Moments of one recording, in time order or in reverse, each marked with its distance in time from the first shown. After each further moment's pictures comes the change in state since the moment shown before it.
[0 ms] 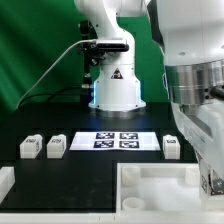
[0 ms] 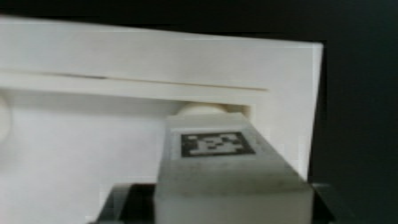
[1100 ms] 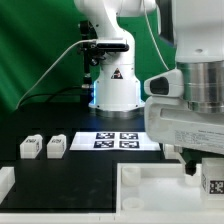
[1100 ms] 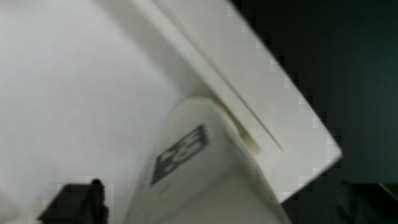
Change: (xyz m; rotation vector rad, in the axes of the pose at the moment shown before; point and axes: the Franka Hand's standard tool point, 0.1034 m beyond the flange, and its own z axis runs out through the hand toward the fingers) arm -0.005 0.002 0.002 -0.065 0.062 -1.143
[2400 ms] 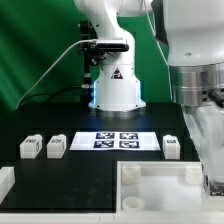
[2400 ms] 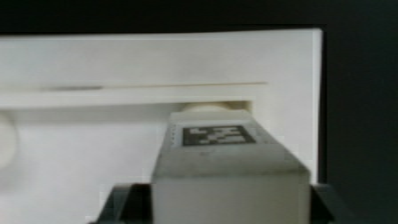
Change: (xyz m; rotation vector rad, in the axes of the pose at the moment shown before) arm 0.005 0.006 0.000 0.031 -0.054 1.217
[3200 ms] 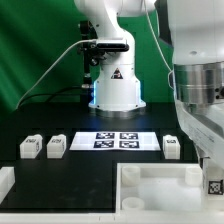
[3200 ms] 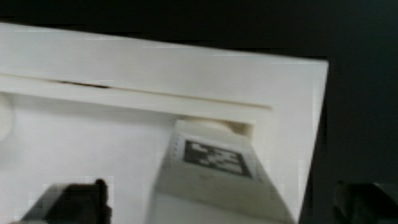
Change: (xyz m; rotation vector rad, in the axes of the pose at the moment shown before) arm -0.011 0.002 0.000 0.007 0.006 -0.417
